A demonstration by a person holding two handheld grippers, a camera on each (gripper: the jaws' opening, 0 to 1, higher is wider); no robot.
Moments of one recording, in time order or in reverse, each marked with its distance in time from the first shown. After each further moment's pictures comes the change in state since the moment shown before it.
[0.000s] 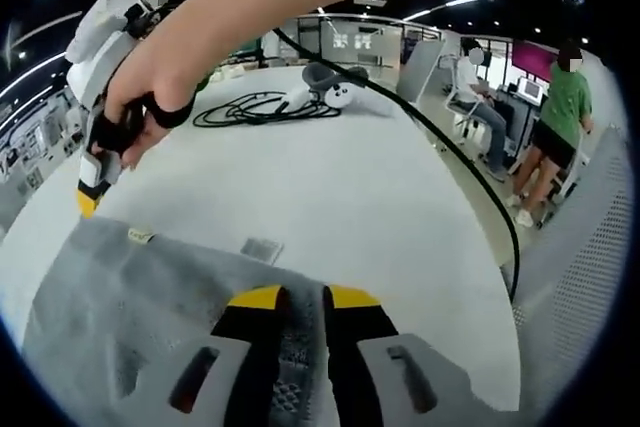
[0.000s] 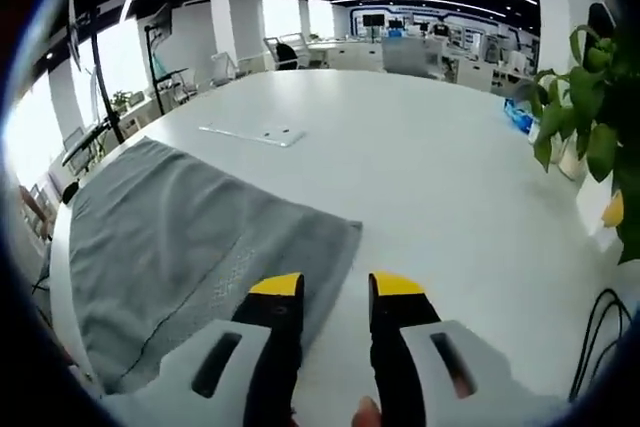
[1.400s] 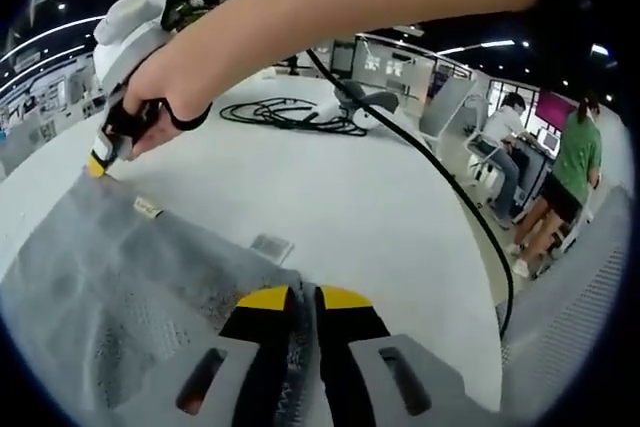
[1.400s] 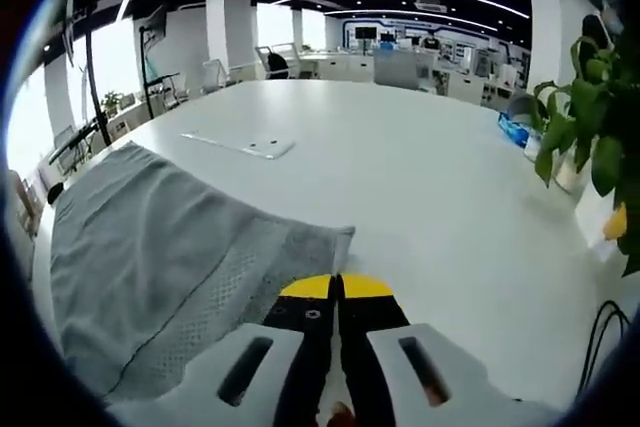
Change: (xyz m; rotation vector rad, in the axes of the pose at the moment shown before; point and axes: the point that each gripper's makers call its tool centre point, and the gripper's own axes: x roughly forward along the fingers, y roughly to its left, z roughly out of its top) left arm 0.000 0.005 0.002 -0.189 -0.042 0.012; right arm 0.010 -0.003 0.021 -0.031 -0.061 -0.063
